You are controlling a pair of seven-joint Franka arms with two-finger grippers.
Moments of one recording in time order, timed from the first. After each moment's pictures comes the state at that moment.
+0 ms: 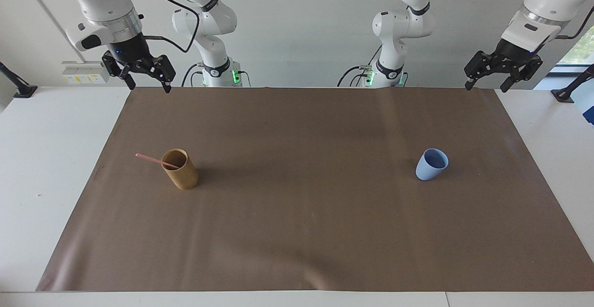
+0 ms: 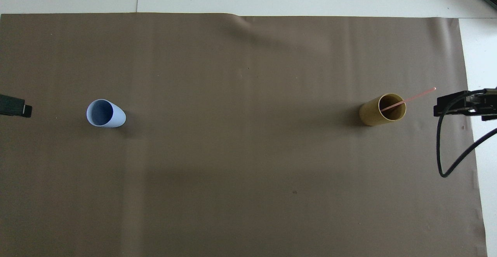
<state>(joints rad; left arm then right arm) -0.03 -0.05 0.04 -1.54 -0.03 1.50 0.12 0.07 -0.05 -0.08 -1.58 -0.03 1.53 0.11</state>
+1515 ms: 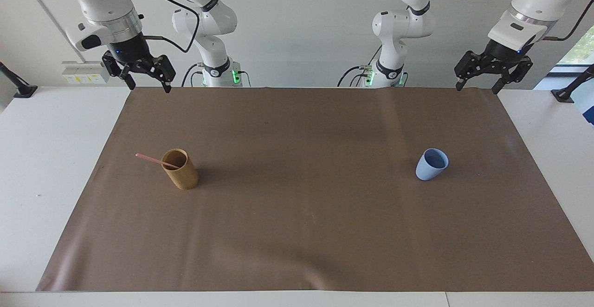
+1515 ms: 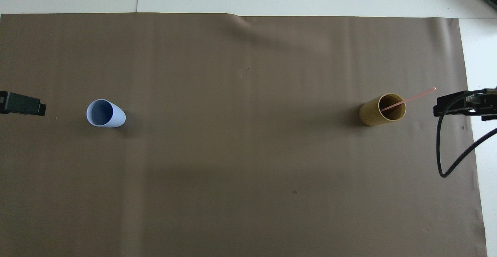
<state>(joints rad) -0.05 -0.05 0.01 -1.54 -0.03 1.54 0.12 0.07 -0.05 -0.08 -1.58 -0.03 1.53 0.11</state>
